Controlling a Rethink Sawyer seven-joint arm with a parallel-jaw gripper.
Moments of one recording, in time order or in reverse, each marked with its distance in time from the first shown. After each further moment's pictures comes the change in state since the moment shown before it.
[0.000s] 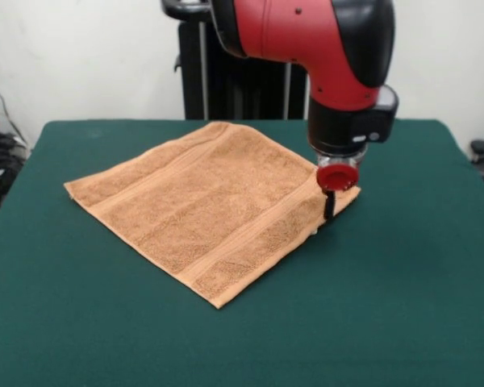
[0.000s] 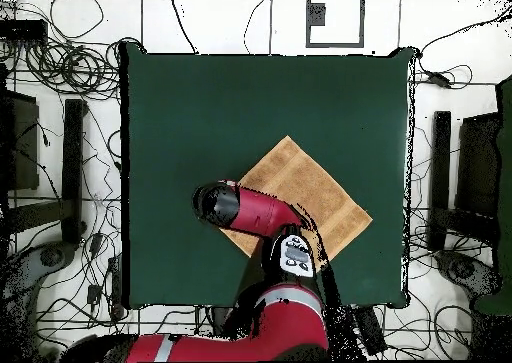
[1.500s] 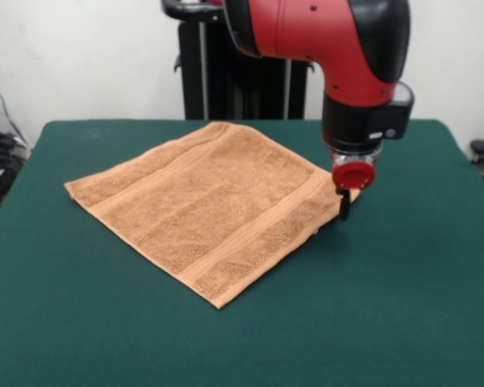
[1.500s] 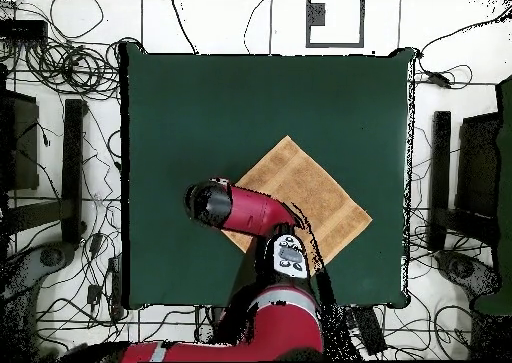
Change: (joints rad) arm 0.010 -0.028 0.021 0.005 0.002 0.010 0.000
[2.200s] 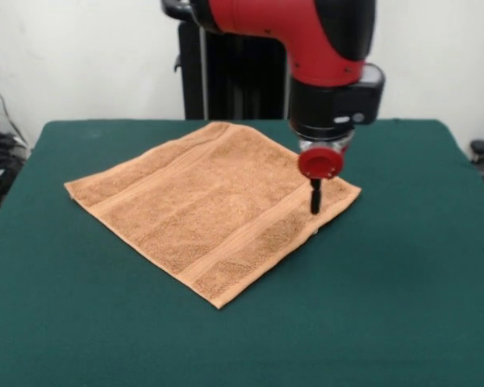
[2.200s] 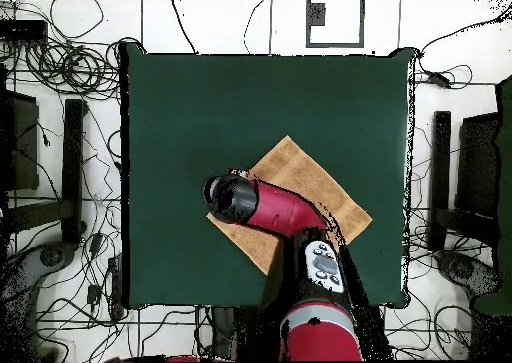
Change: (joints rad) arm -0.100 -0.066 0.009 0.021 -0.001 0.010 0.000
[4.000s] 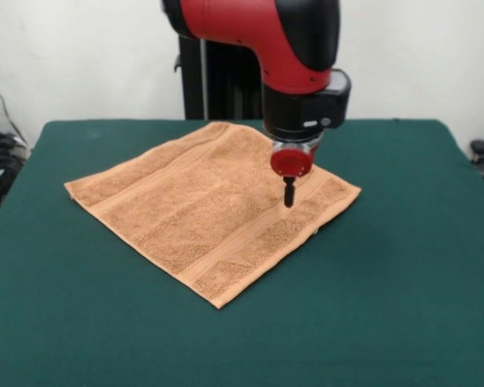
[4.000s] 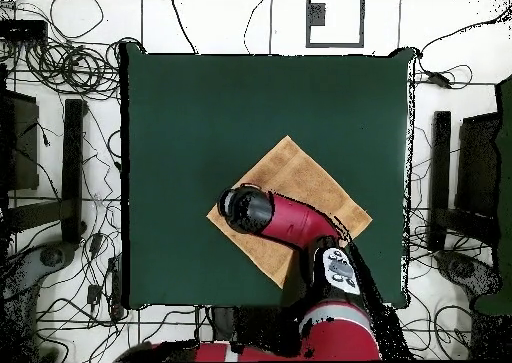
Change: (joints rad) arm -0.035 0.027 -0.008 0.033 -0.068 0.000 0.000
